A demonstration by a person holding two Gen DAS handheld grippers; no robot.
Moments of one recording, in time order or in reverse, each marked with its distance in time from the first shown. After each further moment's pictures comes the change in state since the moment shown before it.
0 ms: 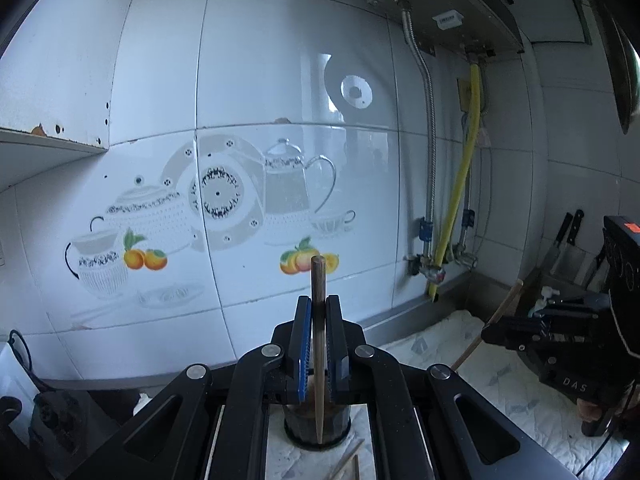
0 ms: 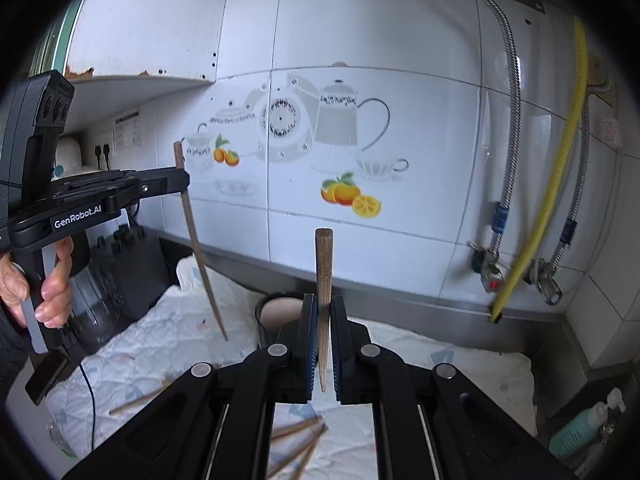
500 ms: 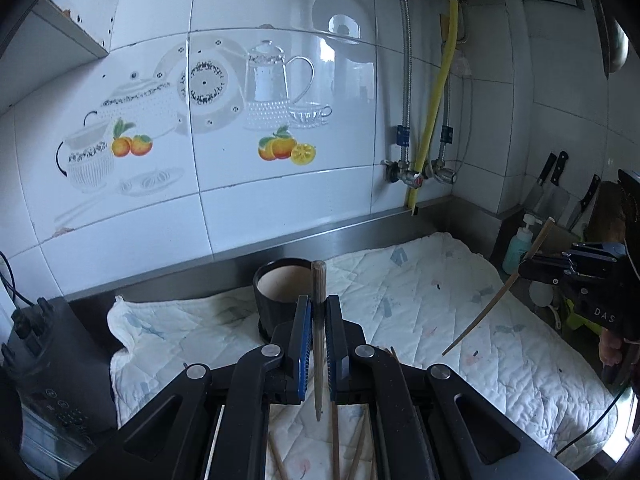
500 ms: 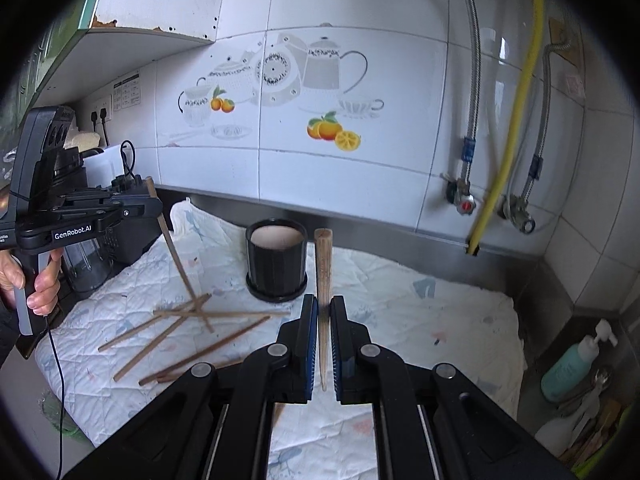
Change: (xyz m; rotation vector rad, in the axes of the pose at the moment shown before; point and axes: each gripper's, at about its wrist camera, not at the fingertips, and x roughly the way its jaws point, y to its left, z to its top) left arm -0.024 -0.022 -0.109 -0.004 0.210 -0.057; right arm -0.040 0.000 -0.074 0.000 0.092 -0.056
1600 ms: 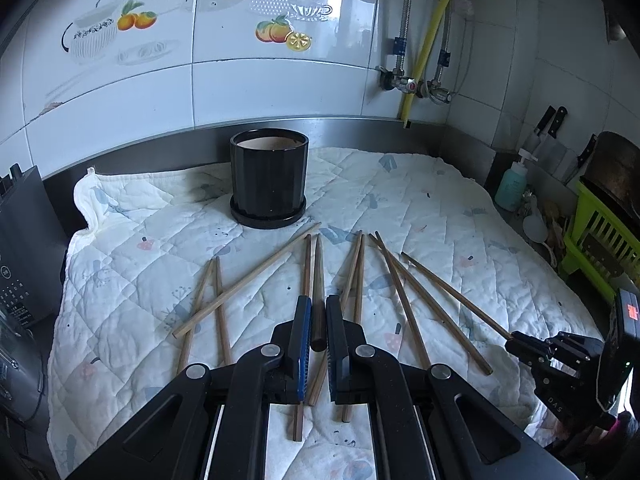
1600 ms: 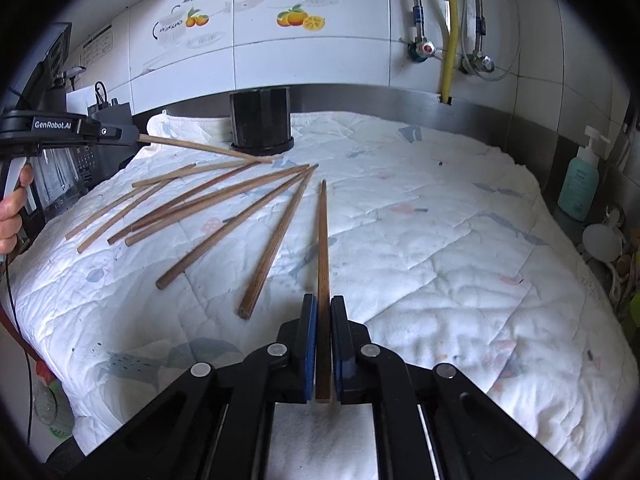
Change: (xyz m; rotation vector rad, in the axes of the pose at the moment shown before) left arm 0.025 -0.019 -0.156 -0.079 0.180 -0.053; right arm 0.009 0.048 -0.195 0.172 0.108 -0.124
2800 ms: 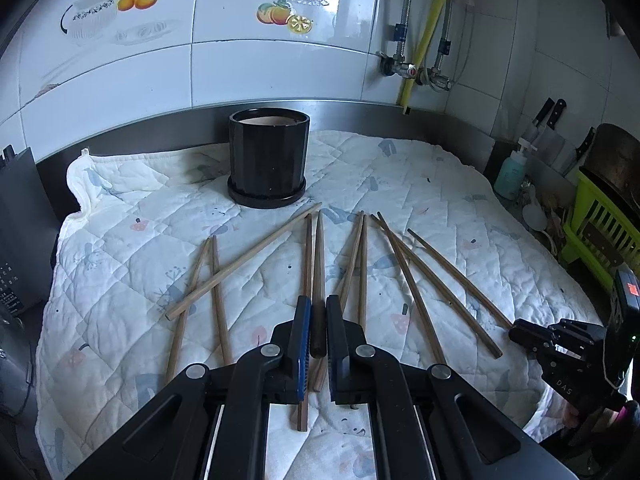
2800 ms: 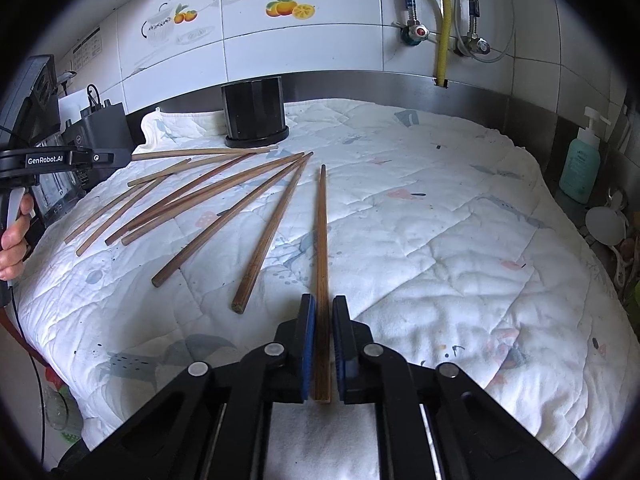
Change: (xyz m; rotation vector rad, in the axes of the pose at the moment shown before) left arm 0.012 0.008 -0.019 -0.001 0.028 -0.022; right arm 0.006 -0.004 -0.002 0.040 0.057 0.014
